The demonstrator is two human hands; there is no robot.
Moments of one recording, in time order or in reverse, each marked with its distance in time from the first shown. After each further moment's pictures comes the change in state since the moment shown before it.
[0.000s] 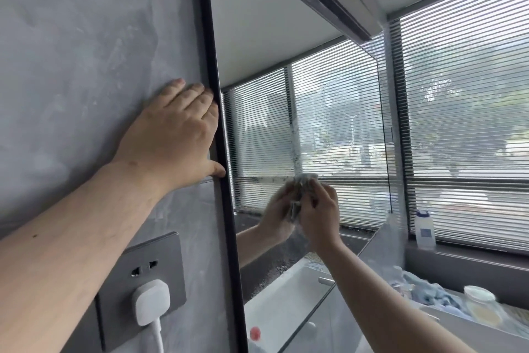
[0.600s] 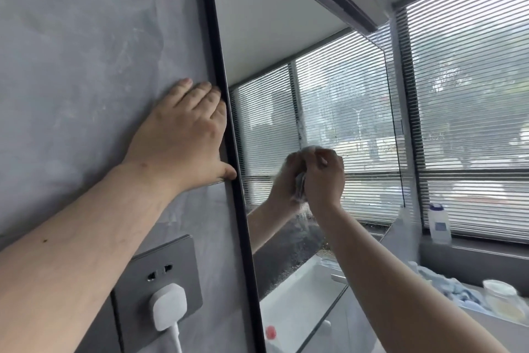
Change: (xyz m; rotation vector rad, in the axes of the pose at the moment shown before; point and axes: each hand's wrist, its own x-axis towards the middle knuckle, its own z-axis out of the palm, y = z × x) left_hand 0.001 -0.001 -0.004 0.032 -0.052 -0.002; right_hand 0.041 -0.046 0.021 0.149 0.181 0.104
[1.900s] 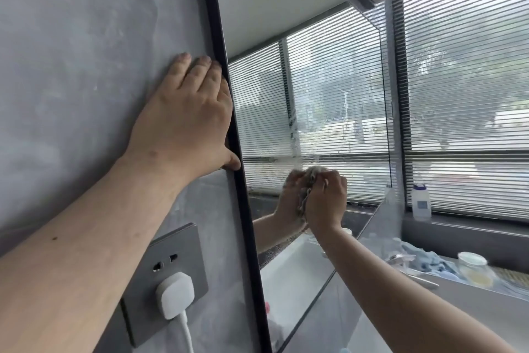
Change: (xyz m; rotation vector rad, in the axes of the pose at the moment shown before) left_hand 0.003 0.004 -0.004 0.028 -0.068 -0.008; right_hand -0.047 0.046 -0.015 -0.180 0.049 0.143
